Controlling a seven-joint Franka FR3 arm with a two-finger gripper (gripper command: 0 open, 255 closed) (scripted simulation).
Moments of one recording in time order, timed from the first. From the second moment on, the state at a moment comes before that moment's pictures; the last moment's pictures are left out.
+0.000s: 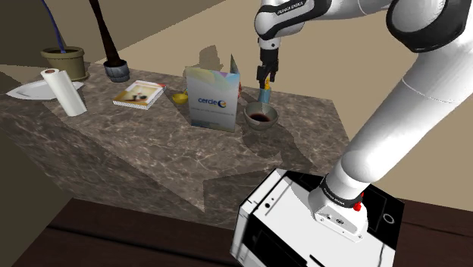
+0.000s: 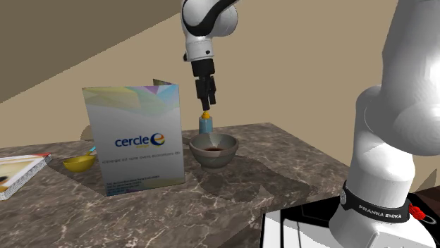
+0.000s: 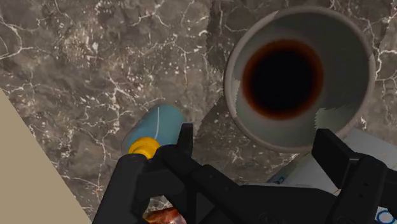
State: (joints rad) arm -0.08 -0.05 -0.22 -2.08 -0.08 1.88 -0.35
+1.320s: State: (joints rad) arm -0.14 0.35 -0.27 -1.81 -0.08 2.07 -0.50
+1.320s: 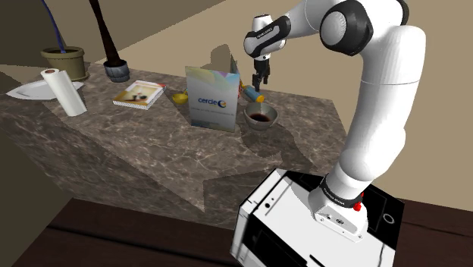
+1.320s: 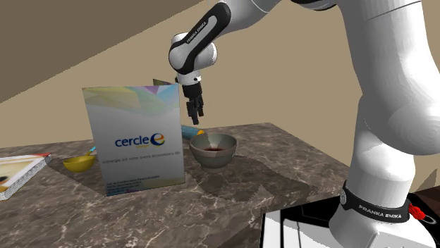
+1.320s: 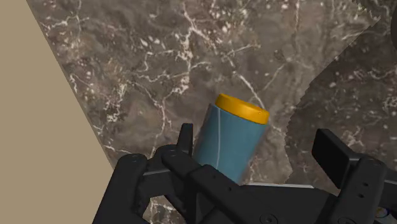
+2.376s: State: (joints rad) arm -0.13 0.38 -0.27 -1.78 -0.08 1.97 -0.47
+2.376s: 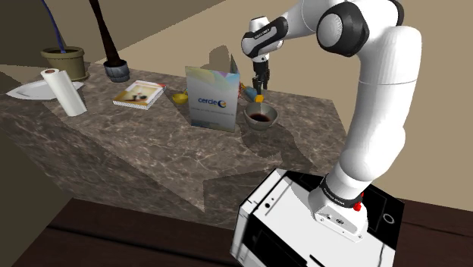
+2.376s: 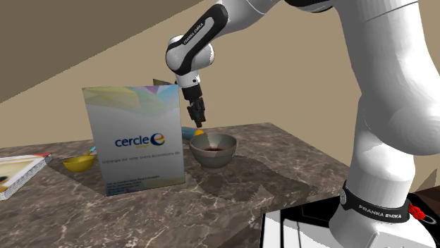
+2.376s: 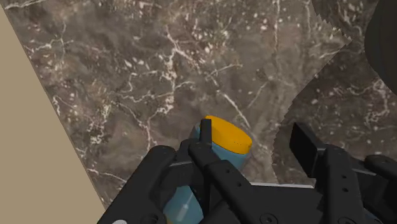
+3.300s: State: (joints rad) arm -0.10 0.76 -0.31 -1.35 -0.09 1.95 -0.14
